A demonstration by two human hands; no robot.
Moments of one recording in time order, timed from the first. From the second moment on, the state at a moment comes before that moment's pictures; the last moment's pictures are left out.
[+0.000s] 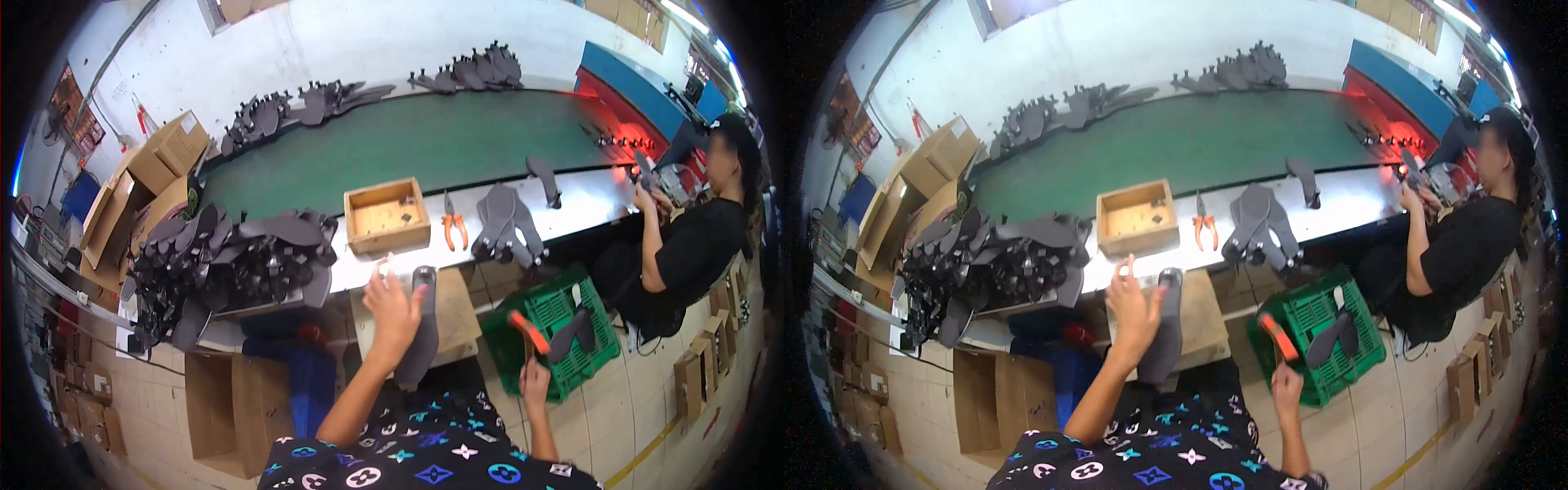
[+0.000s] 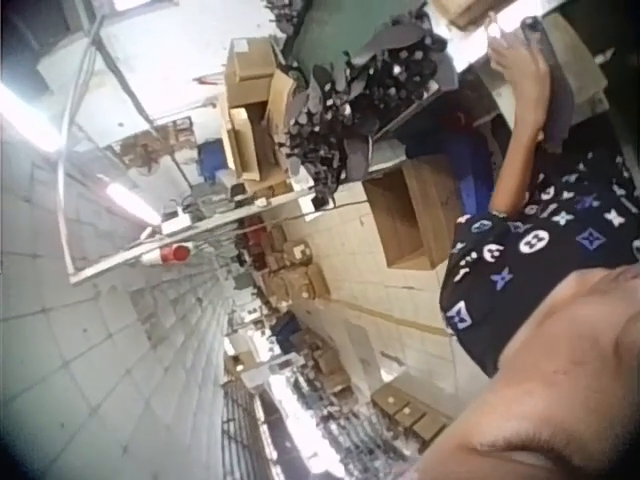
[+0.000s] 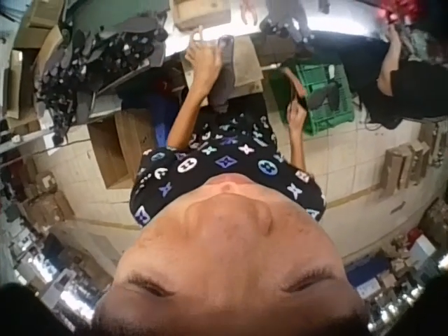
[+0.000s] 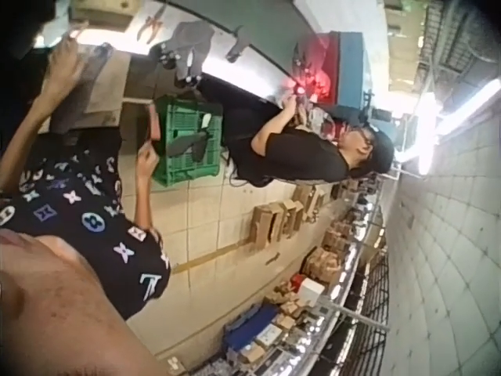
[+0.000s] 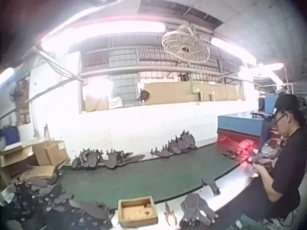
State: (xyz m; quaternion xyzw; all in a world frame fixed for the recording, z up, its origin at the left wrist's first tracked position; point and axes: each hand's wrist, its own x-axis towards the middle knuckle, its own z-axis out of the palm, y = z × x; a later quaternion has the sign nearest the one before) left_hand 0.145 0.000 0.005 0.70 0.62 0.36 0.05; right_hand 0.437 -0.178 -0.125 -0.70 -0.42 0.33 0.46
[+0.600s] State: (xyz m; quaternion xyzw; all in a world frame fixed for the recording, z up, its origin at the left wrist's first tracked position) left_hand 0.133 0.240 -0.009 0.83 0.45 0.31 0.14; right_hand 0.387 -0.112 -0.010 -0.51 -0.40 0.52 0.57
